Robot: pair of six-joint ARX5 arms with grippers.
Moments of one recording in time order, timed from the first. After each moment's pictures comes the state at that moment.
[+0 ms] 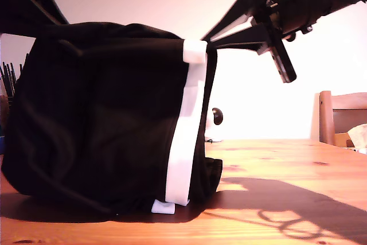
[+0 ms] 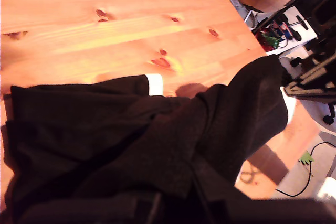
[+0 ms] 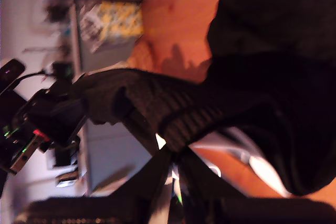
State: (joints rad) left arm -0.15 1.31 1.00 -0.49 0.68 -0.13; right arm 0.33 1.50 1.01 -0.20 -0.87 0.84
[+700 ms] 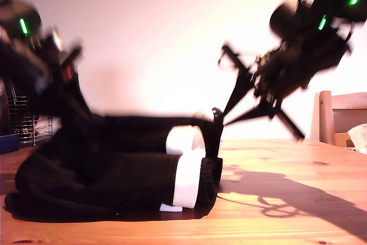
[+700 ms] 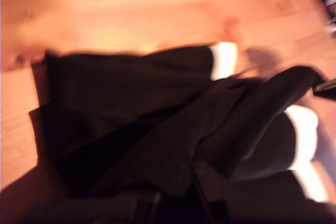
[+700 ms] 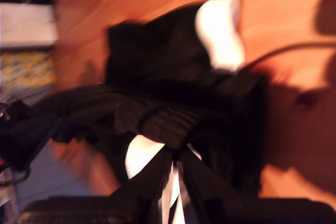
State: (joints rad) left arm -0.14 1.71 1.00 -0.25 0.65 -0.13; right arm 0.34 1.77 1.01 -0.10 -0.63 0.78
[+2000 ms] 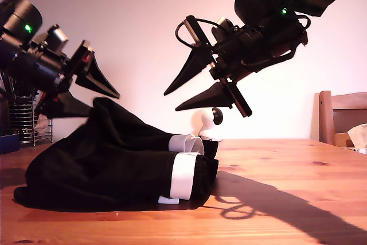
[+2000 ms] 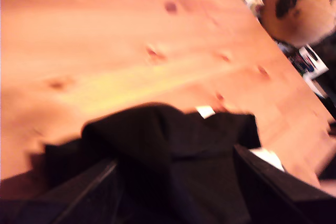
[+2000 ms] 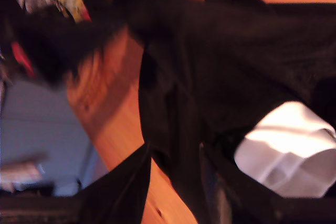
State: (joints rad) left arm -0.10 1.74 1.04 0.07 0.72 -0.20; right arm 0.45 1.78 1.14 -0.09 -0.75 0.48
